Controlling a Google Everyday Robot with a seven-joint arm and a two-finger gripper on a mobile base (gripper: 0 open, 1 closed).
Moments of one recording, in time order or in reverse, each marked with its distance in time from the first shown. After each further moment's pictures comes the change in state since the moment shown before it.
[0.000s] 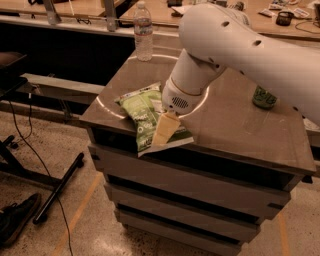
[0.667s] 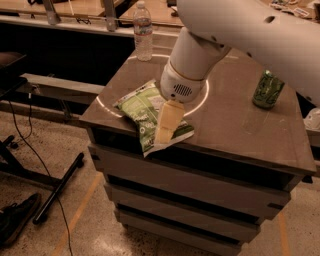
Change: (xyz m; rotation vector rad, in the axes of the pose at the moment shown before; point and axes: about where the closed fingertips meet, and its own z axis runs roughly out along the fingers) arm -0.015 0.013 -0.044 0.036 0.018 -0.136
